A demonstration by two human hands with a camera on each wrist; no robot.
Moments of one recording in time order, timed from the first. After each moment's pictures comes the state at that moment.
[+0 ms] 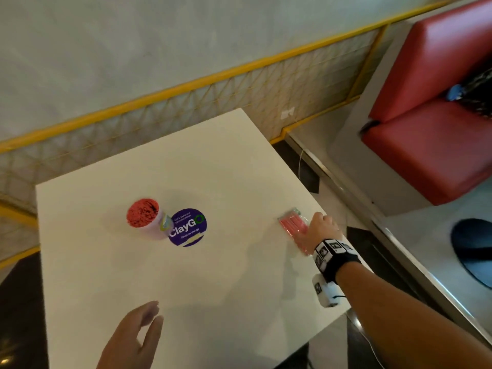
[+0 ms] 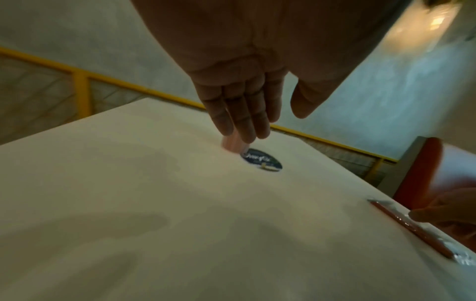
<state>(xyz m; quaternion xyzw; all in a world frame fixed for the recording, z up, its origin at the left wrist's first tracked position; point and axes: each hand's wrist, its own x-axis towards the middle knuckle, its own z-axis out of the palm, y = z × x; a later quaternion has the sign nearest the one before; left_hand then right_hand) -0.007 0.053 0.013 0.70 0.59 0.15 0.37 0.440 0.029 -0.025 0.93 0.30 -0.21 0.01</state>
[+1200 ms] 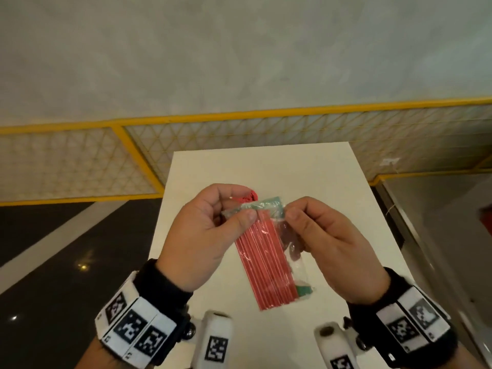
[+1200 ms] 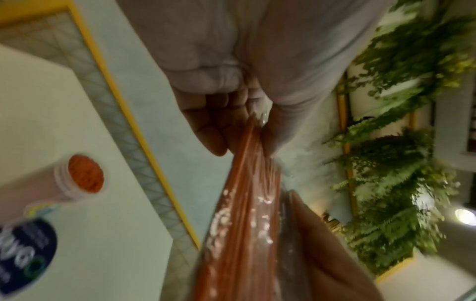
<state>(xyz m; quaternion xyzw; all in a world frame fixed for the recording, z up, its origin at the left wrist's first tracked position) 0.037 0.081 0.234 0.57 0.45 0.44 0.53 0.247 0.049 0.223 0.44 0.56 -0.53 -0.47</state>
